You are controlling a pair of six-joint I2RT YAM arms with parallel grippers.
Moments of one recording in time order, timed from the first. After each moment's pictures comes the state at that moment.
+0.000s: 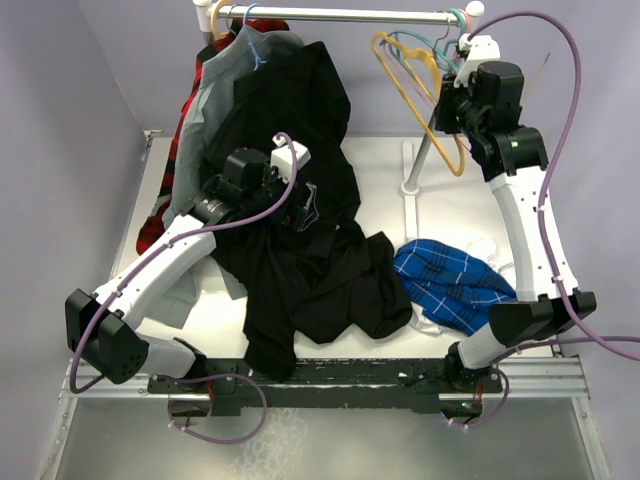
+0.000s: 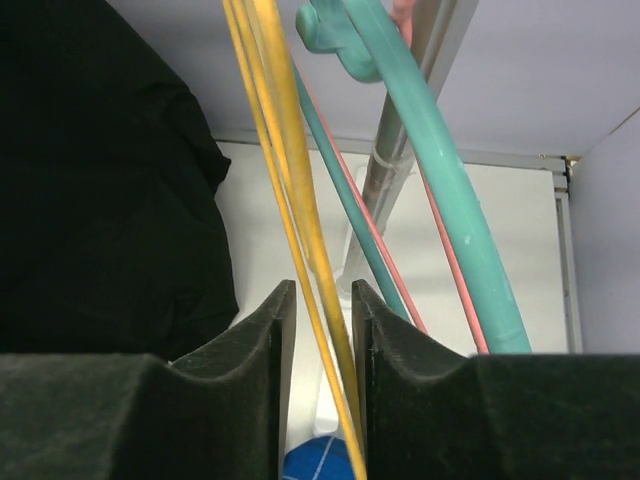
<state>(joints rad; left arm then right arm) -0.55 1.37 1.28 -0.43 0.24 -0.05 0.18 1.55 1.95 -0.73 0.11 0.02</state>
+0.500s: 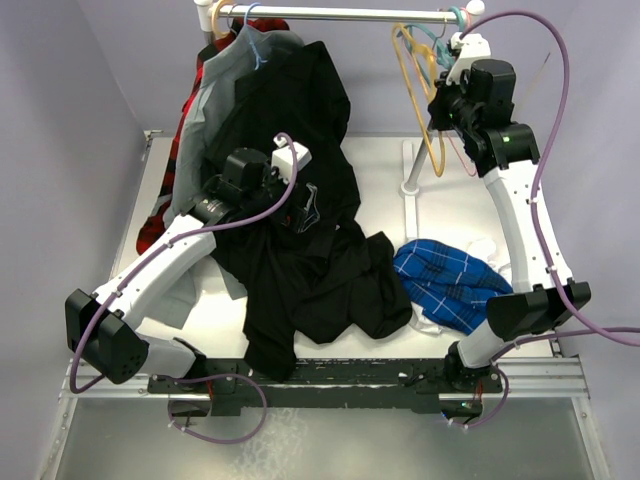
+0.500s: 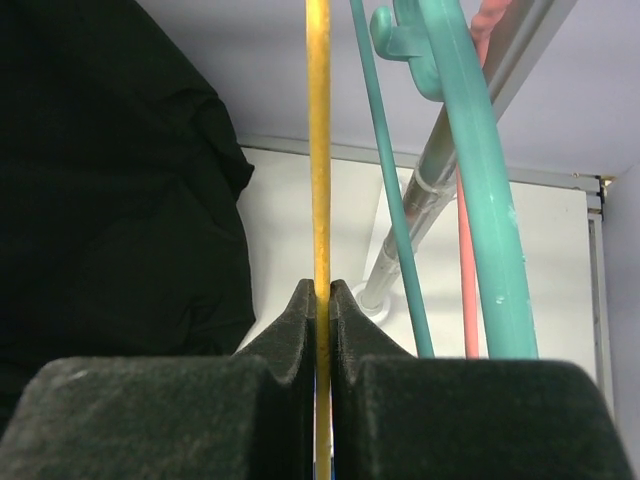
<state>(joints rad) -0.55 1.37 1.28 -0.43 0.26 -0.04 0.18 1.59 1.95 -0.67 0.05 0.03</state>
